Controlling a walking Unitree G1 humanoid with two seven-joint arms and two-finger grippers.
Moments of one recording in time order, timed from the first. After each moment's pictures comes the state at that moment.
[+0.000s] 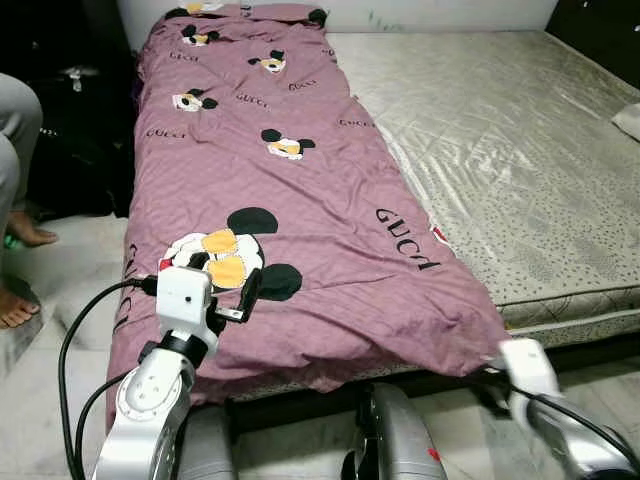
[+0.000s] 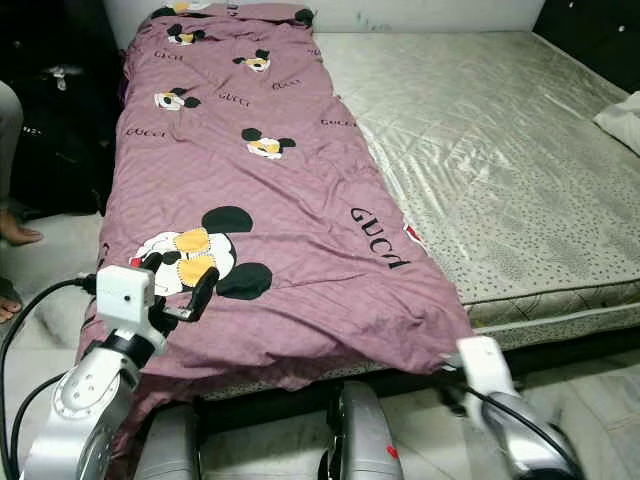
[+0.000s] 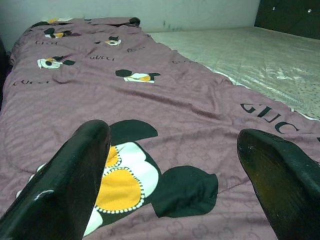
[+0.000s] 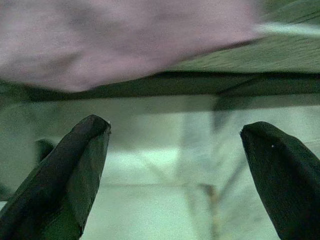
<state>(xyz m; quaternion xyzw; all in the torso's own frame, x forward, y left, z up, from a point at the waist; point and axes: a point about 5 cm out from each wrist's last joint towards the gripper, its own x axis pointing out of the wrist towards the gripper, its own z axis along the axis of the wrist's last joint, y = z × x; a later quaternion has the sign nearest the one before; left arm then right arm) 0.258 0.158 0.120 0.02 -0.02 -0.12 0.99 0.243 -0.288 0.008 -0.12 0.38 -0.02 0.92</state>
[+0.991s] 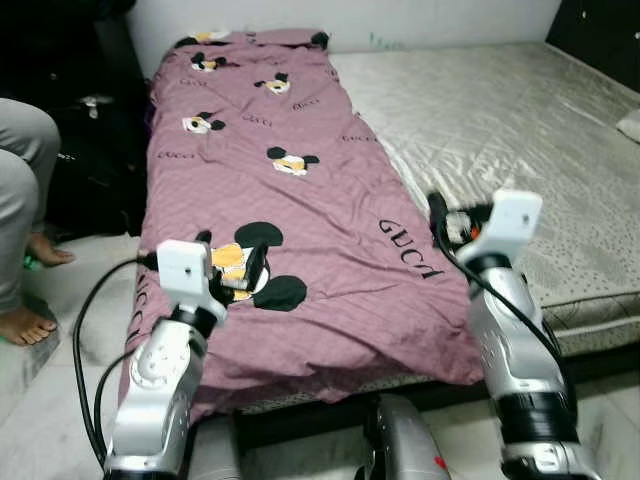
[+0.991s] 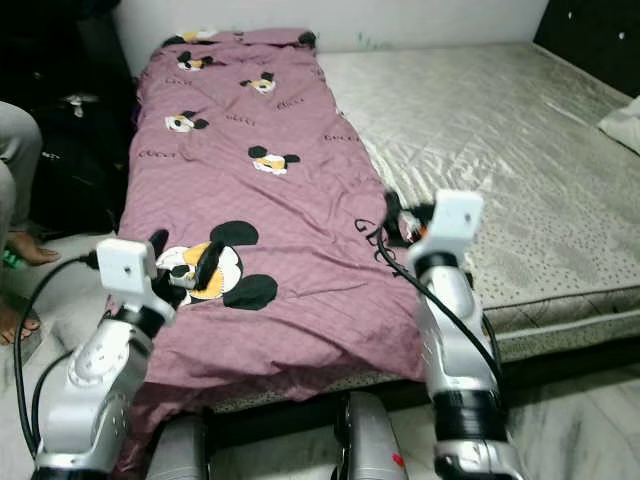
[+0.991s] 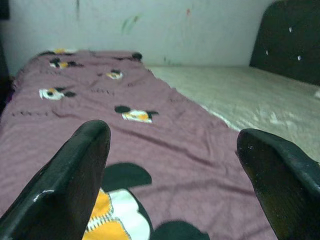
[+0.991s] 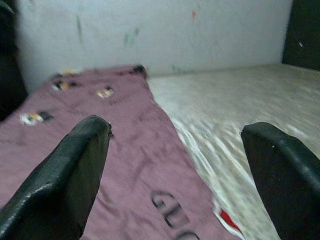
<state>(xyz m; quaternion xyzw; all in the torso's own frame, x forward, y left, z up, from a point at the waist) 0.282 0.152 0.138 -0.04 -0.06 -0.12 0.99 0.339 -0.171 0.169 0.05 -0.09 0.00 0.99</state>
